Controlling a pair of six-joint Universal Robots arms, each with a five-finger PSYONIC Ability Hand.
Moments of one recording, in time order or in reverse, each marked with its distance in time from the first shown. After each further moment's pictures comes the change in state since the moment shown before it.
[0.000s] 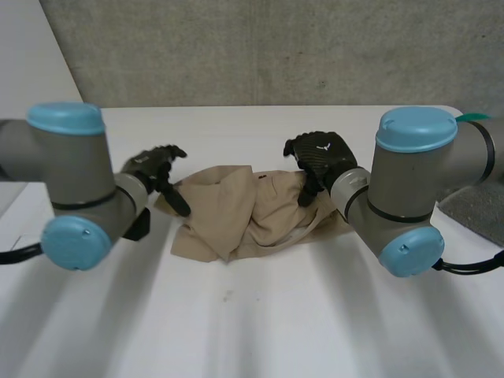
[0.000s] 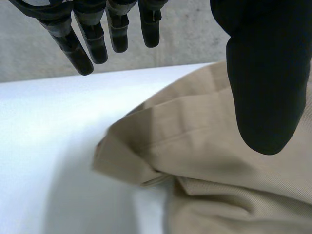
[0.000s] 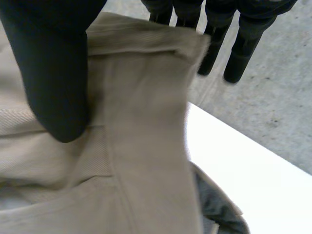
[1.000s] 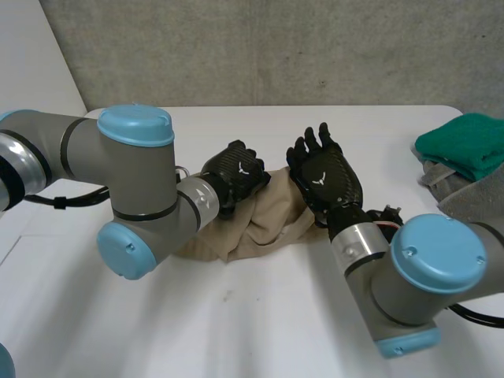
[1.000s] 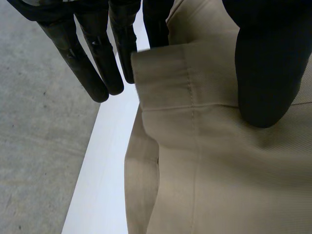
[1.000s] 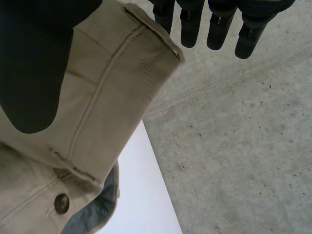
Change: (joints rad) left arm -0.209 -0.105 0.177 -0.014 0.239 1.064; right arm 0.053 -0.189 0.606 -0.705 0.075 -0.658; left_hand 0.346 0.345 0.335 0.358 0.326; right_hand -0.239 -0.250 -0.265 -0.262 -0.234
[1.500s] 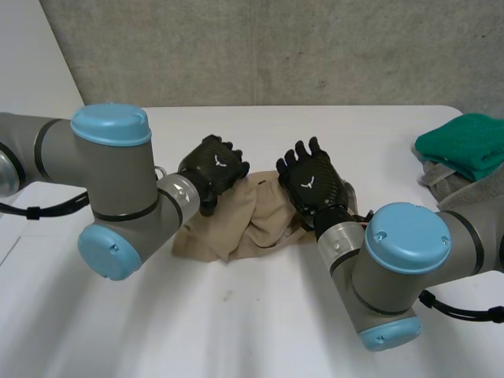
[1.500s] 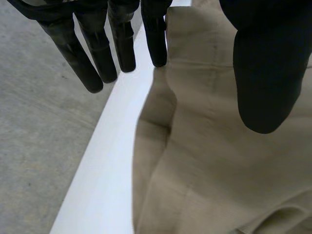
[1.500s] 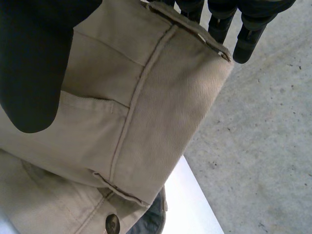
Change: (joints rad) left arm 0.054 0.062 -0.106 0.058 -0.033 -0.095; right arm 0.039 0.077 -0.120 0.129 0.032 0.132; left_hand -0.123 -0.118 -0.115 -0.130 -0.117; right_hand 0.062 0.069 0.068 0.067 0.051
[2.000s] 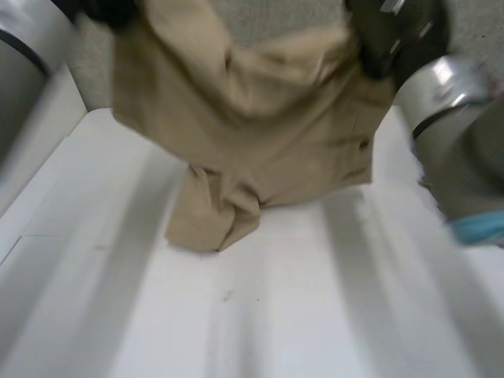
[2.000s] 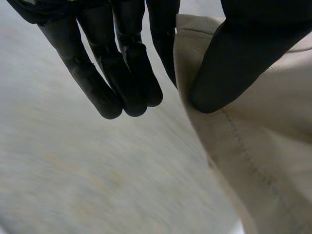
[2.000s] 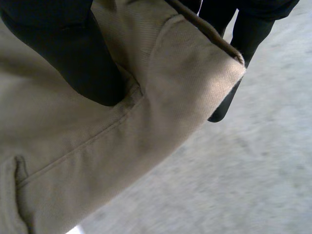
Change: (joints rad) left arm 0.097 0.523 0.087 0.034 -0.142 -0.357; right arm -0.131 -0.371 -0.330 0.350 -0.025 0.150; left_hand 0.736 0.761 0.751 0.763 0.722; right_hand 0.826 0.902 0.908 0.913 0.879
